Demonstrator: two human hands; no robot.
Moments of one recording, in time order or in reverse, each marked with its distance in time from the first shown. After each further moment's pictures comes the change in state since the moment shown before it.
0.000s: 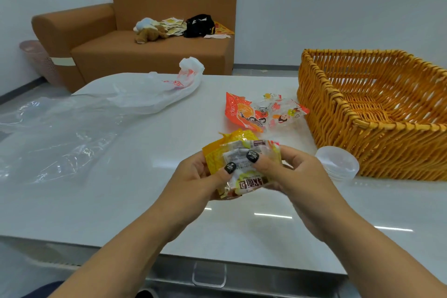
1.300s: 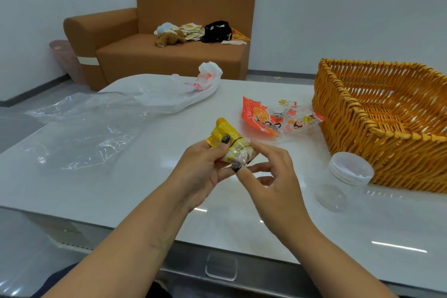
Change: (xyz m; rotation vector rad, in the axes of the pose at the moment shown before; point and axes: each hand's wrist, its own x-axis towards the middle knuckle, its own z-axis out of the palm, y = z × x) left_hand 0.018 0.005 -0.017 -0.445 0.147 -0.121; right_hand -0.002 0.026 0.057 -0.271 0.121 -0.373
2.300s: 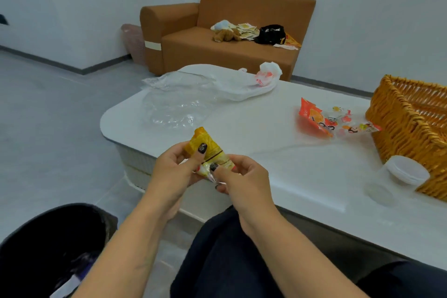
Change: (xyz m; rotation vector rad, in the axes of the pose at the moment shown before) left_hand -0.144 0.011 -0.145 0.083 0.385 0.307; right_hand -0.090 -0.090 0.134 0.393 -0.241 0.435
